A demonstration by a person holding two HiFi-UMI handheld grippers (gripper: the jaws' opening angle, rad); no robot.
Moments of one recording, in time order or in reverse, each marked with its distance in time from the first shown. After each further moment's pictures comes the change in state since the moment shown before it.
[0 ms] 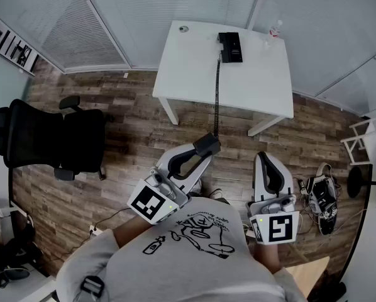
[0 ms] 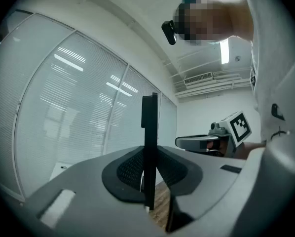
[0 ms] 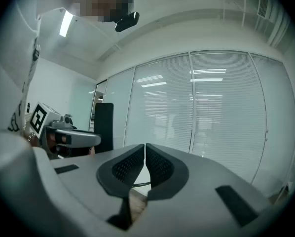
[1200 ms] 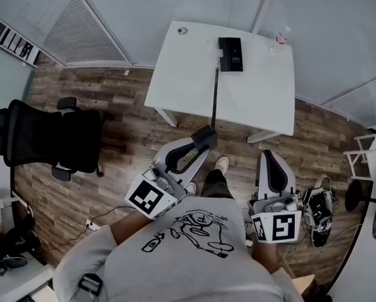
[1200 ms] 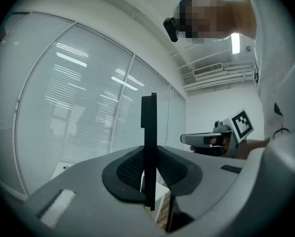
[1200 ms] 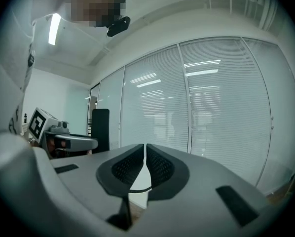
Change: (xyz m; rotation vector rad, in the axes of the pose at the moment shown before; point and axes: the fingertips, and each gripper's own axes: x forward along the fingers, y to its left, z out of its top) left arm 0.110 0.064 -0.017 0.018 0.067 0.073; right arm 0.080 -0.109 -0.026 0.104 0.001 0.011
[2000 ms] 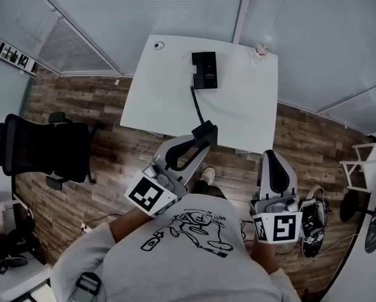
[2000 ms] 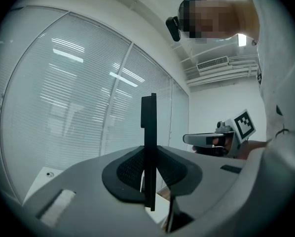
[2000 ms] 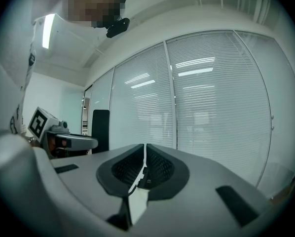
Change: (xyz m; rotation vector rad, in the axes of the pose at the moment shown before) left arm 0.184 0.000 0.009 -0.005 0.018 0.011; right arm 0.047 -0.178 0.002 0.022 -0.018 -0.014
